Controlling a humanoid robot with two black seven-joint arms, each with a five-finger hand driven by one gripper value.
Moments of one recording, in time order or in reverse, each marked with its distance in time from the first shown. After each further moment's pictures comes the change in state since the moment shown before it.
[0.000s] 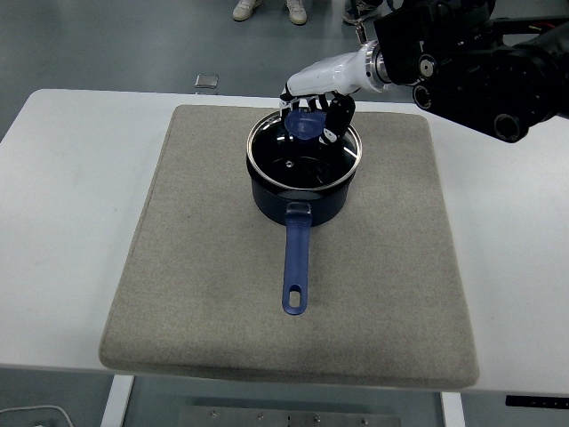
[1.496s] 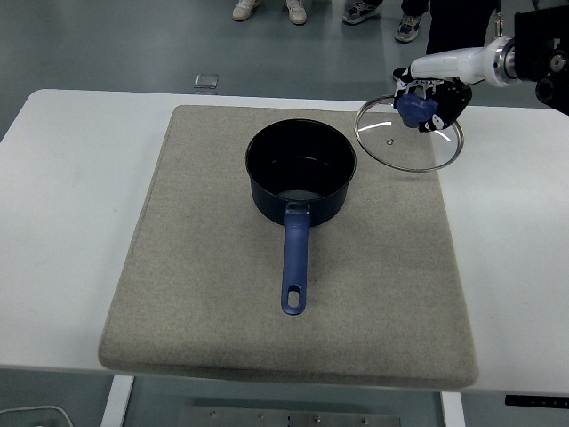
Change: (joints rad) left arm 0.001 0.000 0.000 0.000 0.000 0.000 0.000; right arm -0.118 -0.271 -0.004 -0.034 -0.019 -0.008 0.000
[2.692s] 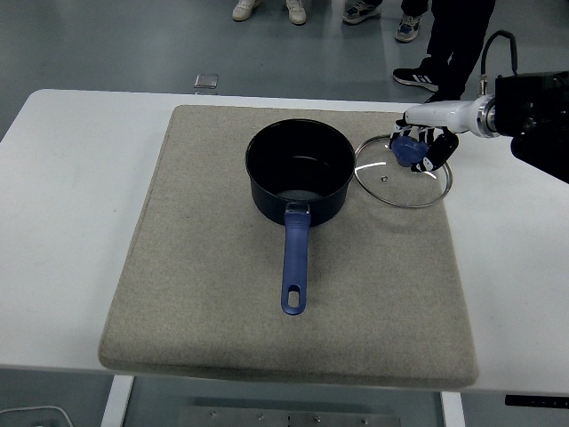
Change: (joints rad) left arm -0.001 0.000 0.000 0.000 0.000 0.000 0.000; right arm -0.171 0.053 0.015 -0.068 0.008 -0.085 0.001
